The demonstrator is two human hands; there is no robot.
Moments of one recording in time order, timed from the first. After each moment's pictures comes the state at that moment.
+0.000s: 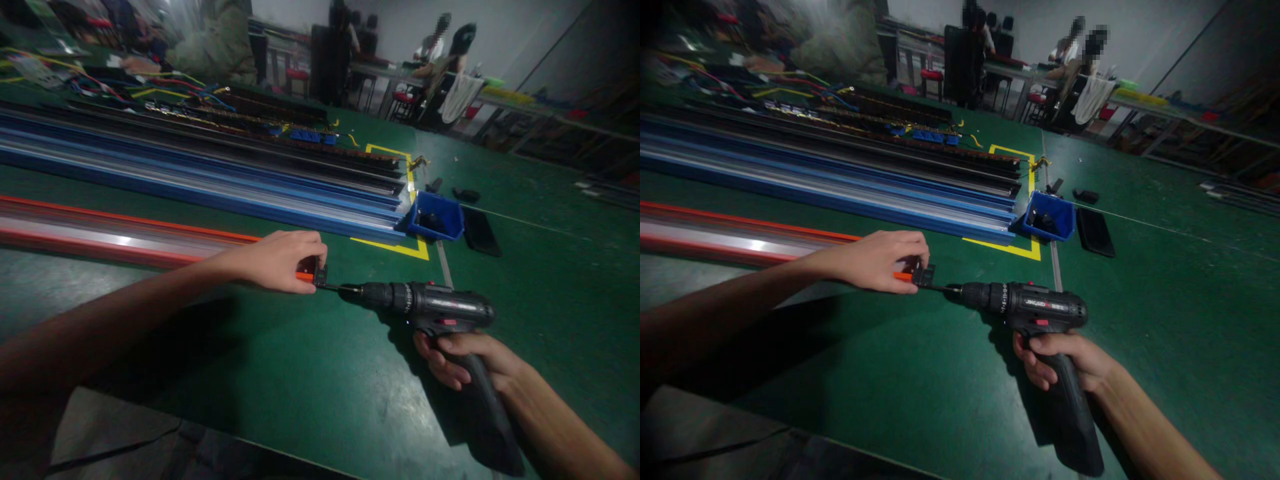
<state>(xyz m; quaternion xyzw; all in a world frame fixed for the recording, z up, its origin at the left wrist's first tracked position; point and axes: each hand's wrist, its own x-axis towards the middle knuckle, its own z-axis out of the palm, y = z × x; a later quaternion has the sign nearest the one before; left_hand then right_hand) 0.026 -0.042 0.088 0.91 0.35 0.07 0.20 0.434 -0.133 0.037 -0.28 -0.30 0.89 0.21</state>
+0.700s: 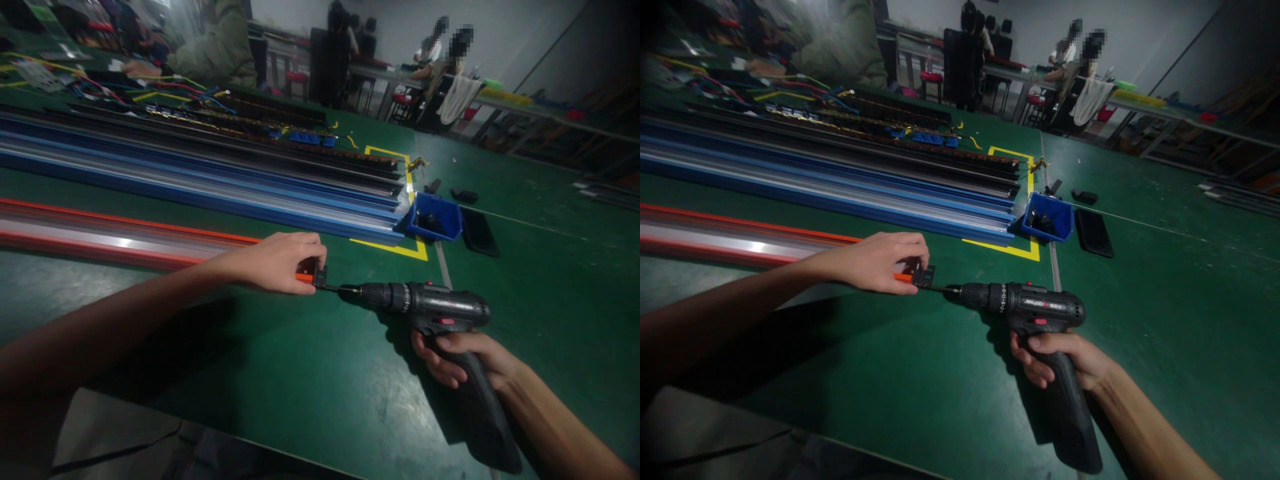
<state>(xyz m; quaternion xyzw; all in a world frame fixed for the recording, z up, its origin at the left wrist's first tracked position) 0.028 -0.043 0.090 0.91 0.35 0.07 0.20 0.428 -0.133 0.041 -0.27 -0.31 0.89 0.21</state>
